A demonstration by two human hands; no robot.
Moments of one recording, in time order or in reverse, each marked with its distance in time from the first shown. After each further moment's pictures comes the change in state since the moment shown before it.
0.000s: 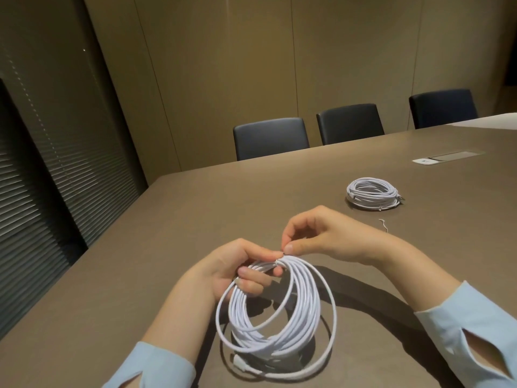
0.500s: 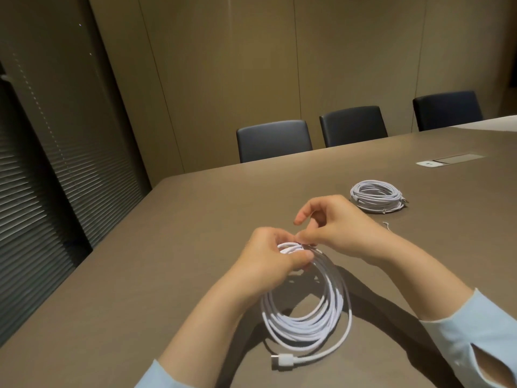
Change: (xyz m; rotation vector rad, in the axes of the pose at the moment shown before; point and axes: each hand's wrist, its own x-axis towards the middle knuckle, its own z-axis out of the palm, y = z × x) left_hand 0.008 -0.014 0.059 0.905 0.682 0.566; right_hand 0.000 -0.008 0.000 -0.039 0.341 0.163
